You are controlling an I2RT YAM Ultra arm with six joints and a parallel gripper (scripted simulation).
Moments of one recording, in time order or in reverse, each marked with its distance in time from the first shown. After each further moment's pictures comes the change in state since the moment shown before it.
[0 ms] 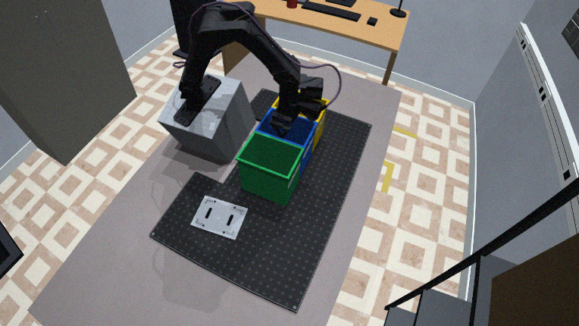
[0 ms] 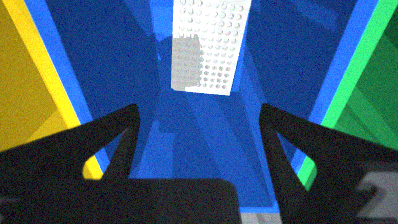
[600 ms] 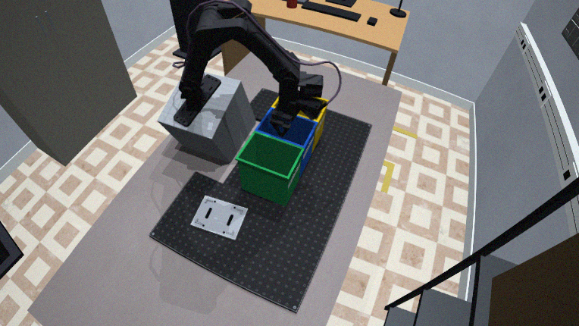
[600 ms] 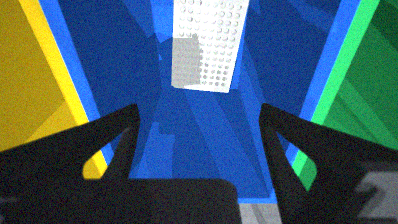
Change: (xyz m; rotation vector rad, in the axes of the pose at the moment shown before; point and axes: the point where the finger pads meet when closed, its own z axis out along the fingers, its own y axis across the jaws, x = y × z) arm 0.000 -0.001 -0.008 -0.001 -0.004 0.001
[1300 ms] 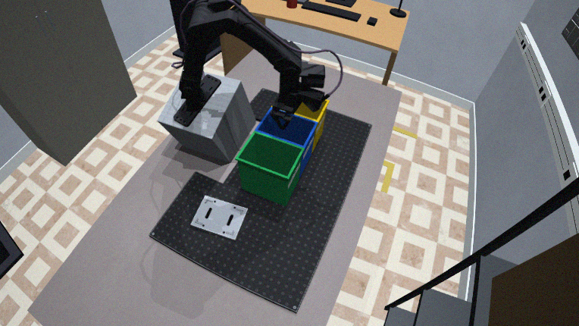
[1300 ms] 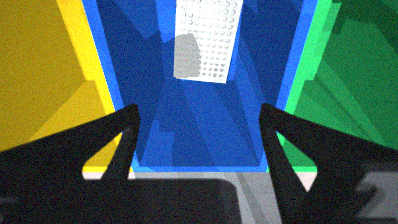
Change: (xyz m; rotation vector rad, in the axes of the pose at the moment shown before) arm -0.002 0.000 -0.034 0.003 -0.003 -0.002
